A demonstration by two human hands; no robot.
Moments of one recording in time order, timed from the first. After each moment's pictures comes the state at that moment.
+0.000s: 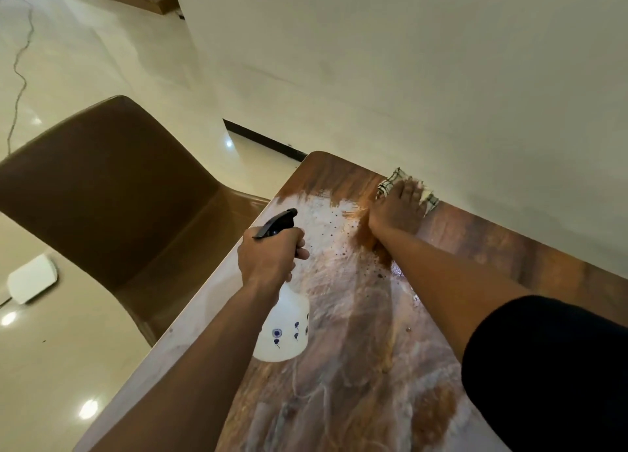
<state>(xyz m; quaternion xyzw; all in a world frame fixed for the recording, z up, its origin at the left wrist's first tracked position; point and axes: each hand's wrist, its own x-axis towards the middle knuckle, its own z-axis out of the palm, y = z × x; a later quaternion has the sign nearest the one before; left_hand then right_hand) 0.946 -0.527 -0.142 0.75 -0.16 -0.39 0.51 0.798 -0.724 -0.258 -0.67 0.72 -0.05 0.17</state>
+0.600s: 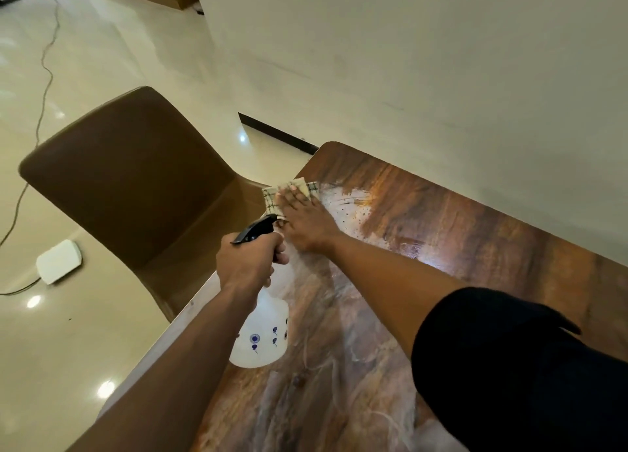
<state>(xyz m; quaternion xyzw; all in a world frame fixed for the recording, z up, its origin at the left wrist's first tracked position) 0.979 -0.476 -0.154 0.77 -0.14 -0.36 0.50 0.918 -0.636 -0.258 -0.93 0.32 0.02 0.18</state>
